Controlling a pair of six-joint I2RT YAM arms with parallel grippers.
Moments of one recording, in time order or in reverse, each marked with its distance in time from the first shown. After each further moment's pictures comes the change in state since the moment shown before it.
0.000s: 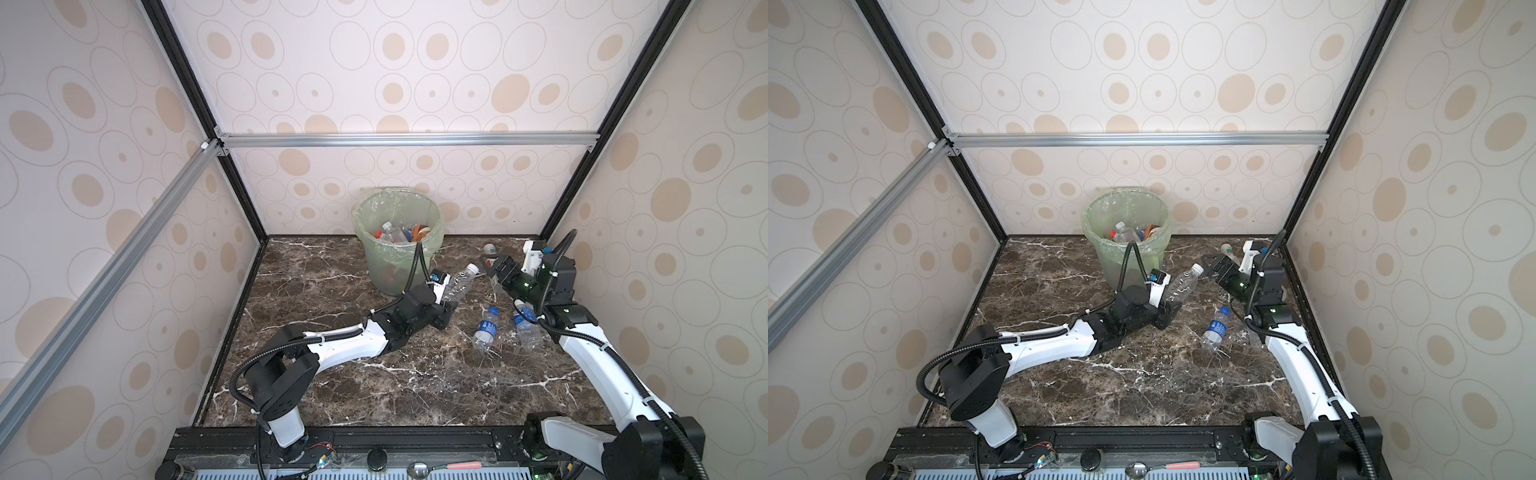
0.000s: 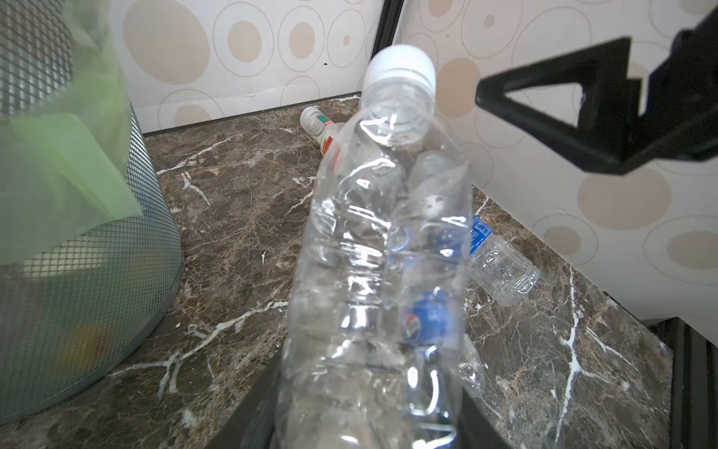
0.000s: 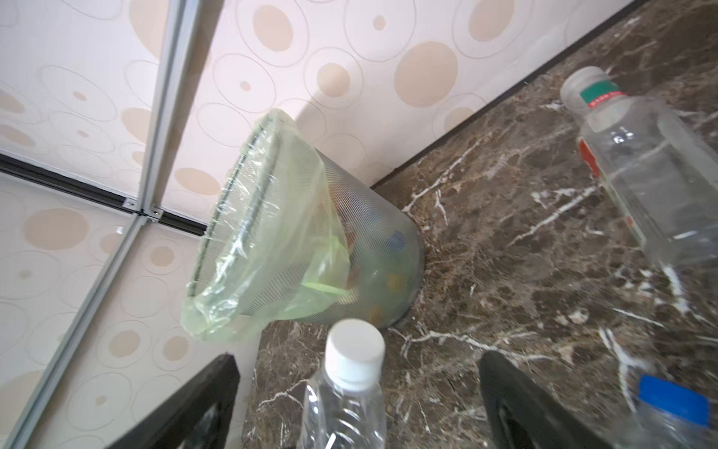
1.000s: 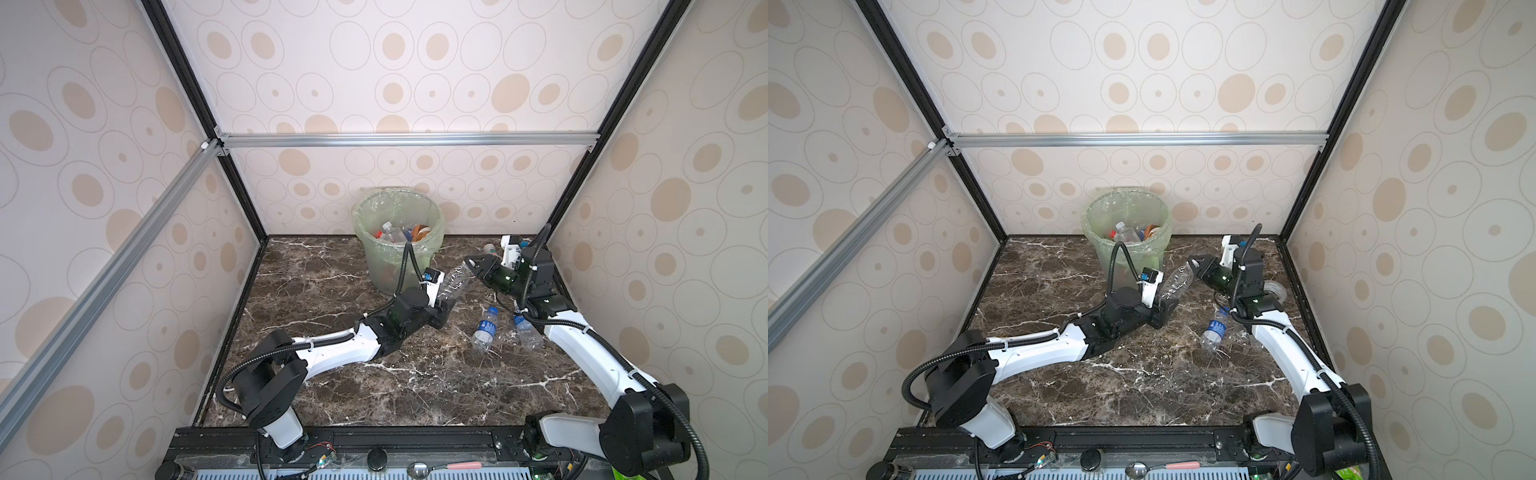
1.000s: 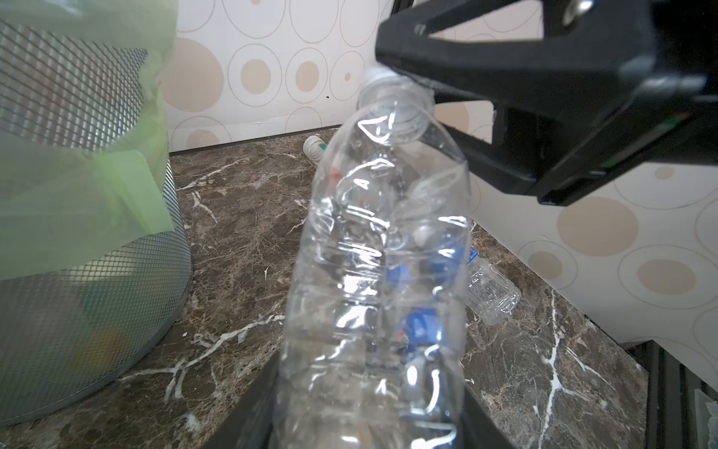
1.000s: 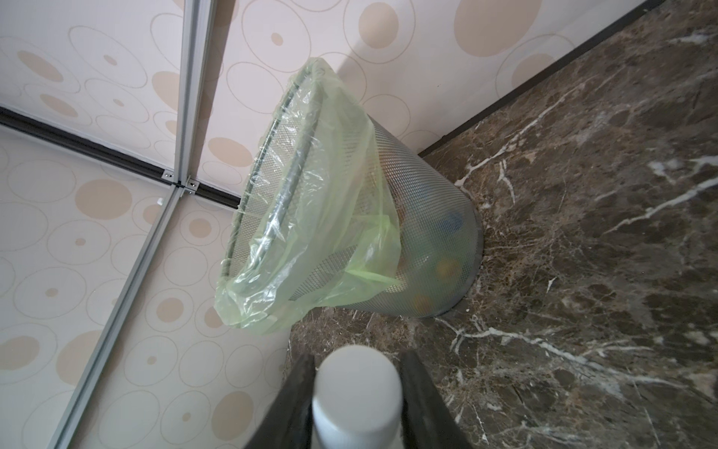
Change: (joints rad) left arm -0.001 -0.062 -0.057 0.070 -0.019 -0.022; right arm 0.118 0.108 0.028 0.093 -0.024 0.061
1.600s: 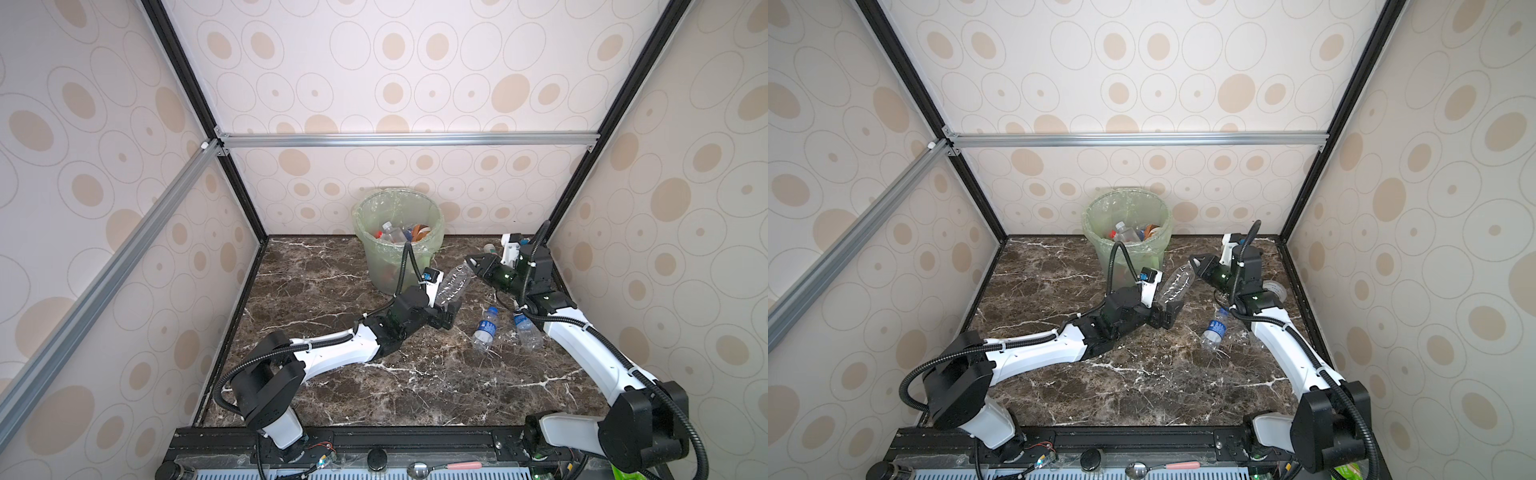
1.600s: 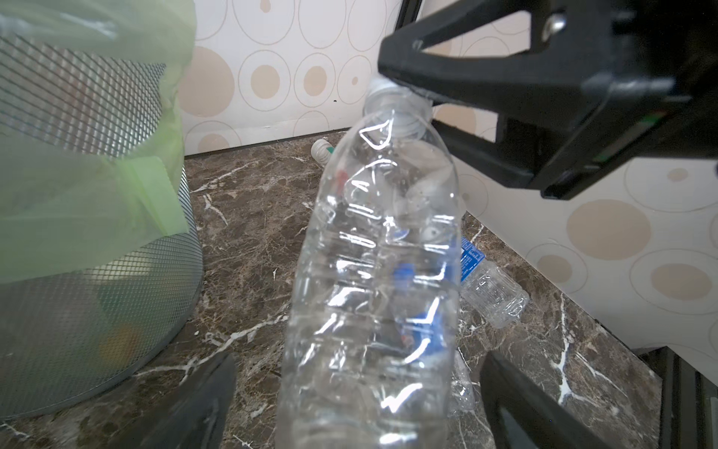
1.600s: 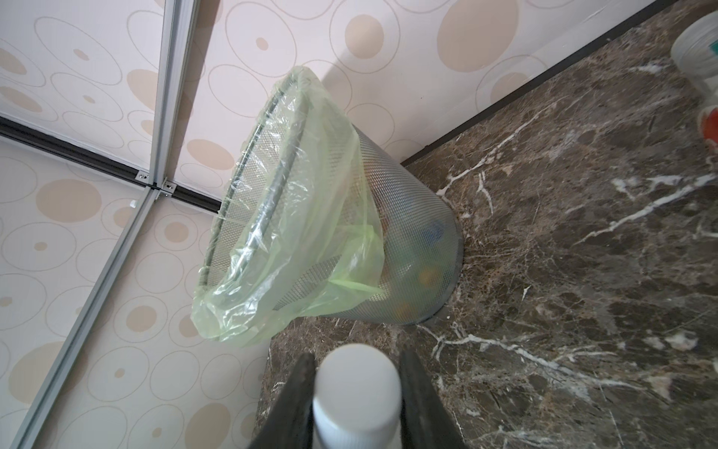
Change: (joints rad) left arm -0.004 -0.026 -0.001 -0.020 -0.035 0.001; right arm 0.005 0.020 0.053 -0.062 0.070 -0.052
